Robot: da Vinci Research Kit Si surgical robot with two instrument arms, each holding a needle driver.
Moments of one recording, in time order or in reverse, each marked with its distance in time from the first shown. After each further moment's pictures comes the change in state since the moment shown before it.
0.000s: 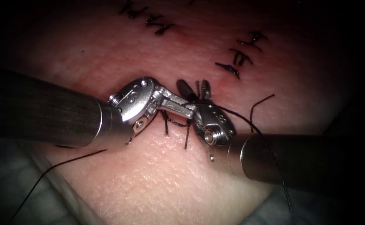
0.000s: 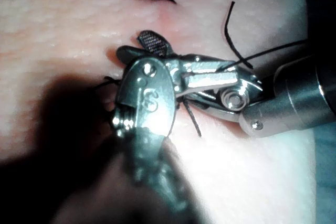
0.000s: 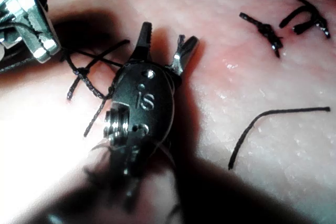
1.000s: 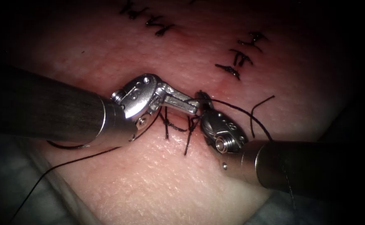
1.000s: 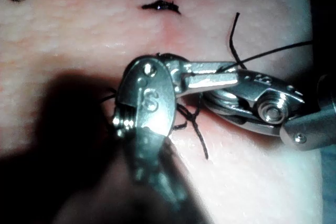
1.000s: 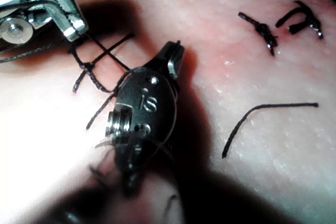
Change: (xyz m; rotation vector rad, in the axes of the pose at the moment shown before) right arm 0.003 -0.002 -0.005 -0.017 0.034 -0.059; left arm -0.002 -0.003 -0.001 0.053 -0.006 -0.011
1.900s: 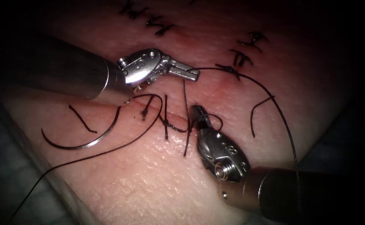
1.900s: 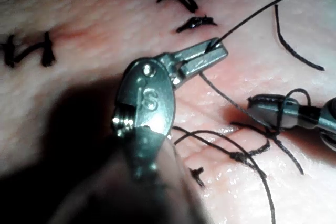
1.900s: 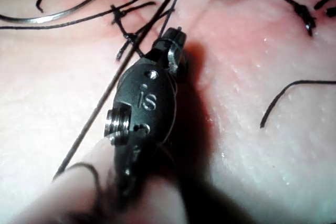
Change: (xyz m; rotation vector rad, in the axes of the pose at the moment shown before) right arm -0.002 -0.002 -0.006 0.159 0.031 -0.034; left arm -0.003 -0.008 -0.004 0.212 -0.208 0.007
